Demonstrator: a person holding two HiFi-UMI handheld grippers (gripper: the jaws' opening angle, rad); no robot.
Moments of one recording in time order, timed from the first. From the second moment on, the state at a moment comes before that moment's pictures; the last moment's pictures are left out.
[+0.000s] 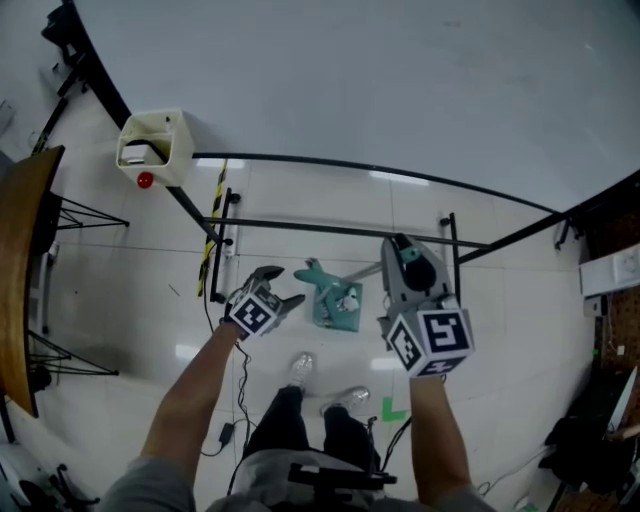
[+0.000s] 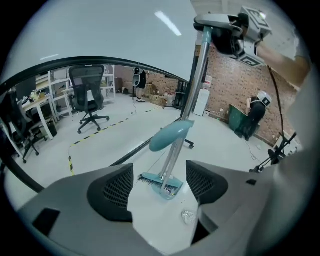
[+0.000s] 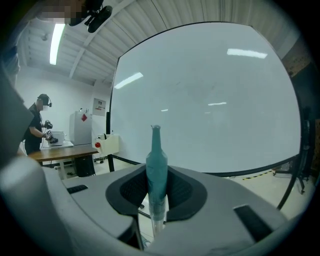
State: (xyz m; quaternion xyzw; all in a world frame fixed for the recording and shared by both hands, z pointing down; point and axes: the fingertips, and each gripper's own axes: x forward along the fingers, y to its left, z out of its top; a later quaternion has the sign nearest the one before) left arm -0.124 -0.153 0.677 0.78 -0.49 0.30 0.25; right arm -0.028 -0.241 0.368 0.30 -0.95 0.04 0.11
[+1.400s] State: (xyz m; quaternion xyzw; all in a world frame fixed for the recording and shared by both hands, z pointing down) left arm -0.041 -0.229 0.667 0.68 -0.68 0.15 0.23; right arm -0.059 -0.192 0.349 0.06 -1.00 0.04 0.05
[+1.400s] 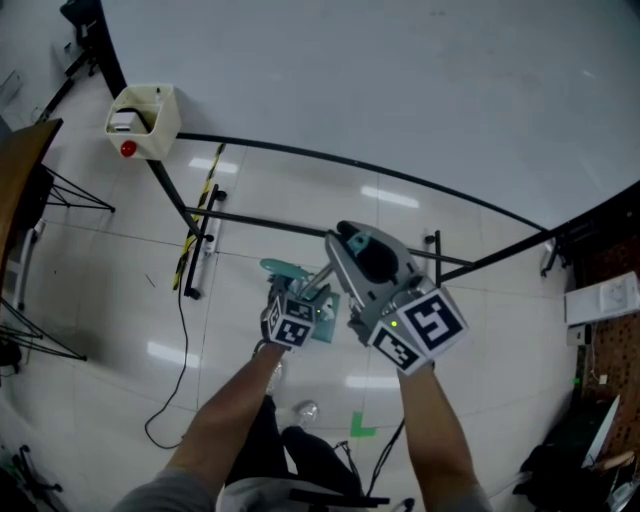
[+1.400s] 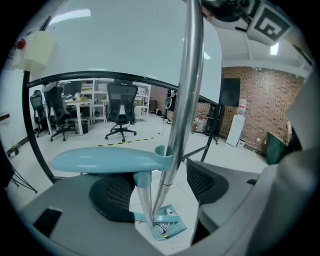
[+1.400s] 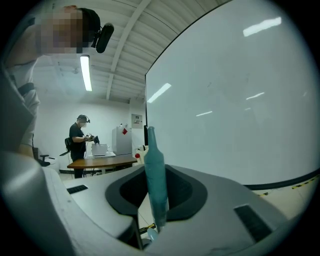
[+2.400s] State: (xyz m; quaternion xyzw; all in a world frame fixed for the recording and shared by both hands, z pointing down) left arm -0.042 -0.237 0.667 0.68 -0.68 0.16 0.23; right arm -0.055 -0.202 0.350 0.03 -1.00 0.05 0.04
